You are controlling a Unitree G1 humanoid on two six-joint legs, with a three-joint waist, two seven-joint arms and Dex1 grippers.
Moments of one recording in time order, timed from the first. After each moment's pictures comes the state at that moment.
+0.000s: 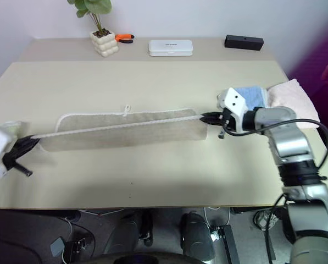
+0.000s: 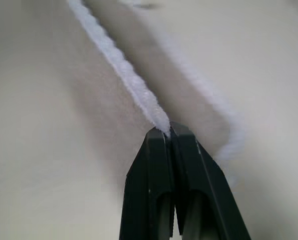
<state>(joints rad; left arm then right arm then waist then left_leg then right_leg) 0.11 0.84 0.49 -0.15 -0.21 0.26 -0.70 -0.65 -0.71 0.10 0.27 0.19 0.23 1.07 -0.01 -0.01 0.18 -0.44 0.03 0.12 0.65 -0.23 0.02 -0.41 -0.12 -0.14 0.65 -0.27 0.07</state>
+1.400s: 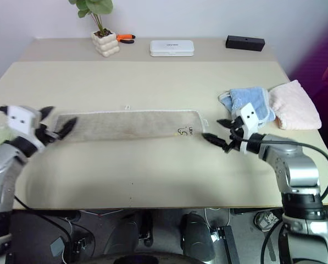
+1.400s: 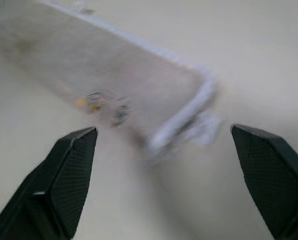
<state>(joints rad) -0.07 0.63 0.25 -0.27 -0.36 0.29 -0.61 -0.23 -0.60 -0.20 -0.20 0.50 0.79 0.80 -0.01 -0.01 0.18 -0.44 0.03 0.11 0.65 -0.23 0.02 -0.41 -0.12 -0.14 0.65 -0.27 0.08</state>
